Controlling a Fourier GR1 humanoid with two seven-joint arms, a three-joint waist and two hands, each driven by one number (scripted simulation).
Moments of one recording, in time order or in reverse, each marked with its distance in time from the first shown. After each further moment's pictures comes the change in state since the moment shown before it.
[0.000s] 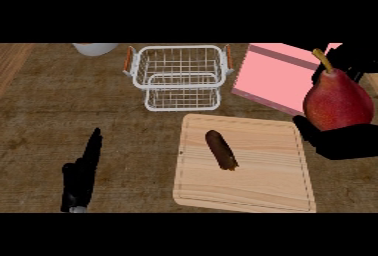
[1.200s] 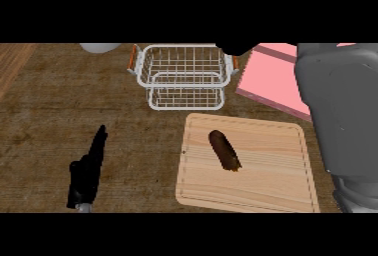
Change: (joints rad) left arm -0.020 -0.041 0.014 0.012 -0.047 -0.019 -0.006; right arm -0.532 0.103 0.088 0.652 0.144 -0.199 0.006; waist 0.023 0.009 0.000
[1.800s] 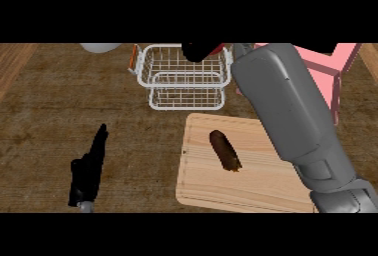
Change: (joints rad) left arm -0.011 -0.016 0.014 0.009 -0.009 -0.005 0.002; right arm -0.056 0.112 0.056 0.377 0.134 -0.214 -0.148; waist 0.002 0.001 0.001
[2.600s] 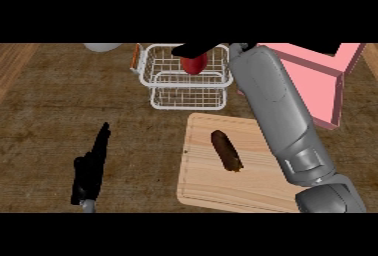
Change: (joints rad) left arm -0.009 -0.012 -0.002 -0.006 -0.019 -0.005 0.020; right arm -0.016 0.075 -0.188 0.237 -0.357 -0.243 -0.171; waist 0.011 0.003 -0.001
